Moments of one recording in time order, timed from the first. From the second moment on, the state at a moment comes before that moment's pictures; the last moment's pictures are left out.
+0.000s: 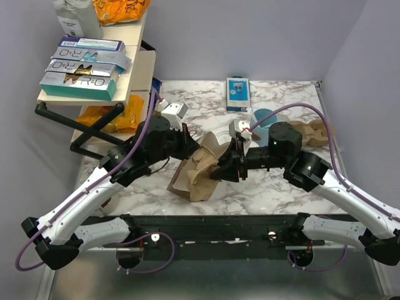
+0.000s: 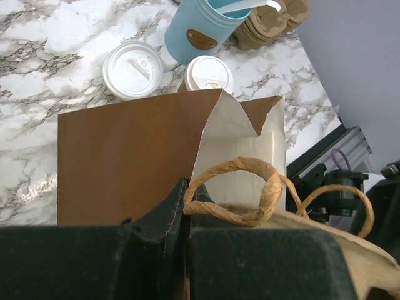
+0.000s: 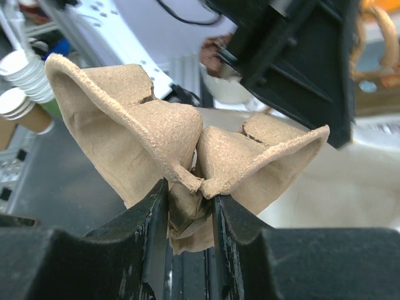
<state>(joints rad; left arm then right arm) -0.81 1.04 1.24 -0.63 0.00 -0.52 0.88 1.02 1.09 -0.25 -0.68 0.08</state>
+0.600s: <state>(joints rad) -0.81 1.05 1.23 -0.57 0.11 -0.47 0.87 1.13 1.29 -0.57 -0.43 -0.22</state>
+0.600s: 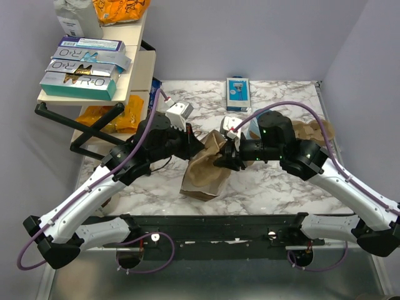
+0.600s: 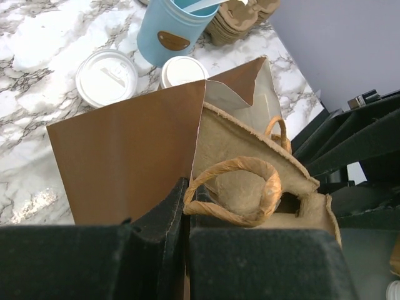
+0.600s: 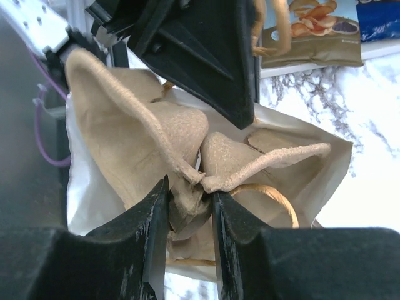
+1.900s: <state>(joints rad) -0.78 1.10 1.23 -0.58 0.10 -0.55 0.96 1.33 1.40 -0.74 -0.08 -0.38</state>
